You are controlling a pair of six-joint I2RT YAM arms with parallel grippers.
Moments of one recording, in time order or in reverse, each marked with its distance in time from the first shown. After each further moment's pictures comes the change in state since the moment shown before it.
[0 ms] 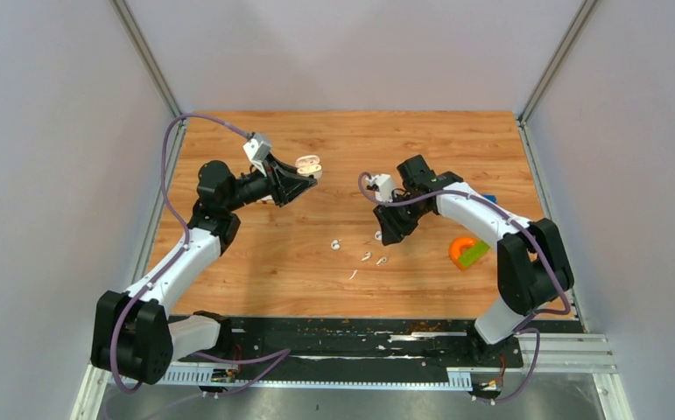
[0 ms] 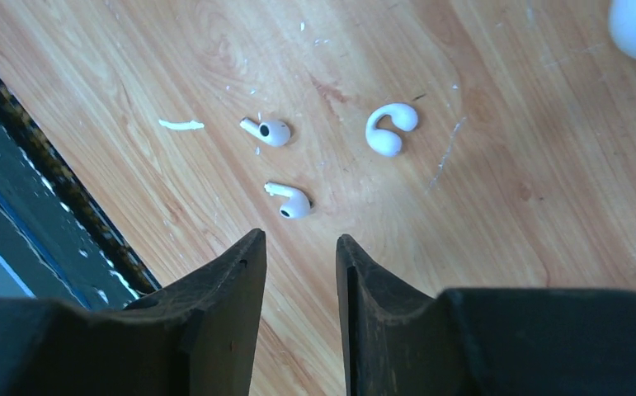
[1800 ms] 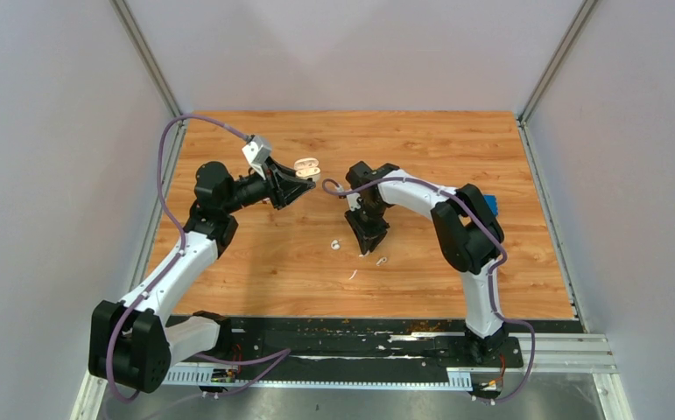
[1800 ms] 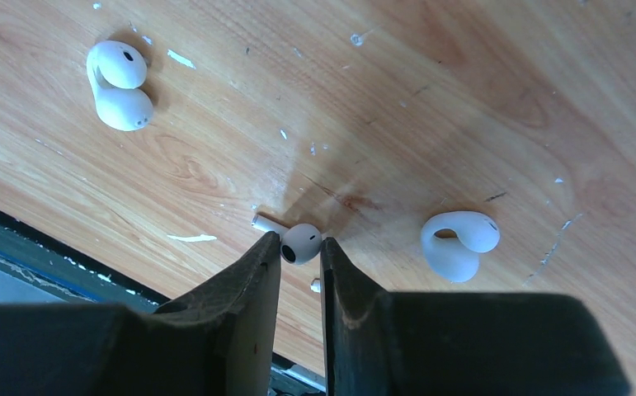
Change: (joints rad) left arm 0.000 -0.041 0.006 -0.082 0.000 0.060; right arm 0.186 0.445 0.364 -0.223 0.195 0.366
